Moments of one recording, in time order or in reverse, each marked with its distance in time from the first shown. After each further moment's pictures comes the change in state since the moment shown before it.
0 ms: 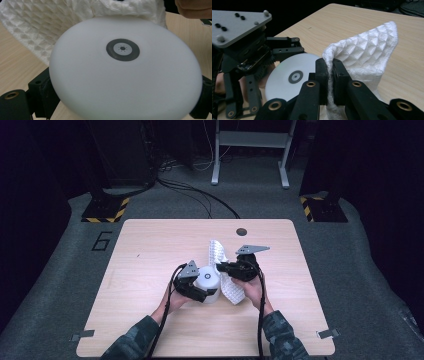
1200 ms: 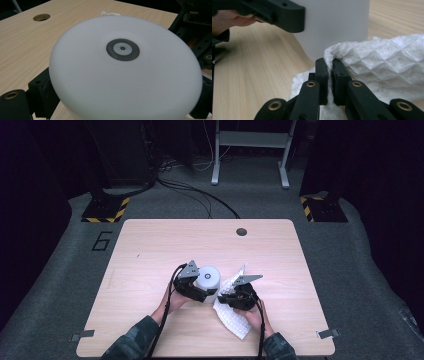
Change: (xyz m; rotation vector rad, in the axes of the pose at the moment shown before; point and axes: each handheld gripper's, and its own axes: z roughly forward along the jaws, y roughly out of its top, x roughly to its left) left arm 0.000 0.000 0.000 0.001 0.002 0.000; right arm 0.014 -0.091 0.014 0.187 0.035 0.012
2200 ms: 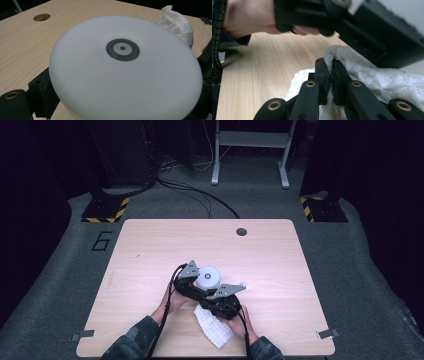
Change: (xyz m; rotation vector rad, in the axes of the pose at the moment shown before) left arm -0.001 0.000 0.000 0.001 0.008 -0.001; right arm 0.048 0.004 0.032 -0.089 0.016 -0.157
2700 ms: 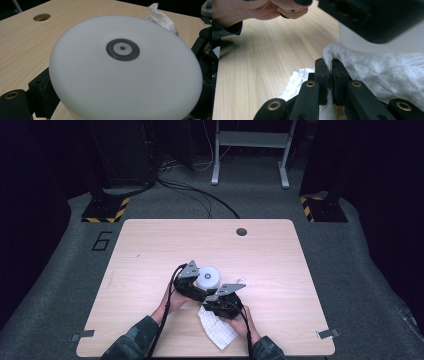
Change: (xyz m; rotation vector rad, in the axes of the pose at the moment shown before) left arm 0.000 0.000 0.000 0.001 -0.001 0.001; right arm -0.010 -0.007 -0.001 0.076 0.009 0.049
